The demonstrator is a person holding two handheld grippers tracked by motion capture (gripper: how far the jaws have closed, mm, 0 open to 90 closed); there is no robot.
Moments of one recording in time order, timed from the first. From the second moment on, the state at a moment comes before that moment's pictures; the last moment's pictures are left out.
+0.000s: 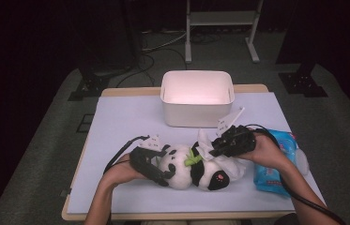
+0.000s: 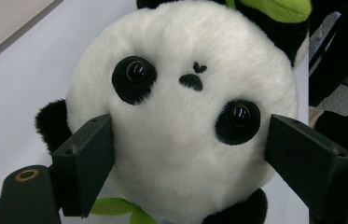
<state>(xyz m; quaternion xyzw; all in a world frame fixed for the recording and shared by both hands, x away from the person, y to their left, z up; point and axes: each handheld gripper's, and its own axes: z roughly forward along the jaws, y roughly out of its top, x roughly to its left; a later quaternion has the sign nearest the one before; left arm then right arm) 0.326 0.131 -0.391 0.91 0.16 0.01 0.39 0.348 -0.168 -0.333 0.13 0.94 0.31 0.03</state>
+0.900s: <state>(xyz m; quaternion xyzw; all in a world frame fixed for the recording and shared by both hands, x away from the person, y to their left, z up) 0.325 0.131 -0.391 0.91 0.16 0.02 0.39 0.369 -0.118 -0.330 0.10 0.95 0.31 0.02</state>
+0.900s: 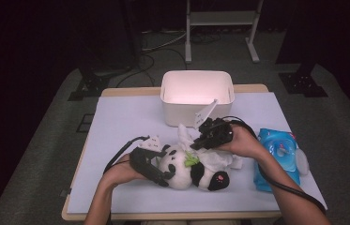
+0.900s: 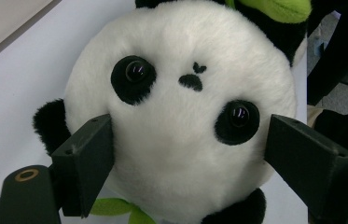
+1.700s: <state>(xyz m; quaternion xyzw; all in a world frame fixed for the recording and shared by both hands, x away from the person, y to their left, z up) 0.326 0.131 -0.392 0.90 0.16 0.01 0.40 0.338 -0.167 -0.337 0.11 0.94 0.30 0.05</state>
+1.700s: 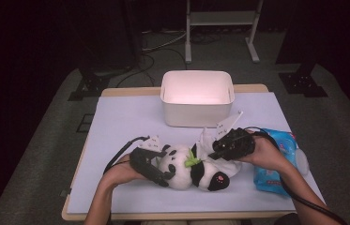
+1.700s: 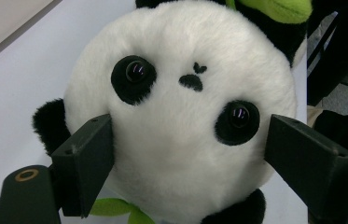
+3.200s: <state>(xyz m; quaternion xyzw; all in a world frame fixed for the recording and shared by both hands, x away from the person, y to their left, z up) 0.325 0.129 -0.392 0.91 0.16 0.02 0.39 0.377 -0.176 -0.319 0.16 0.94 0.31 0.01</state>
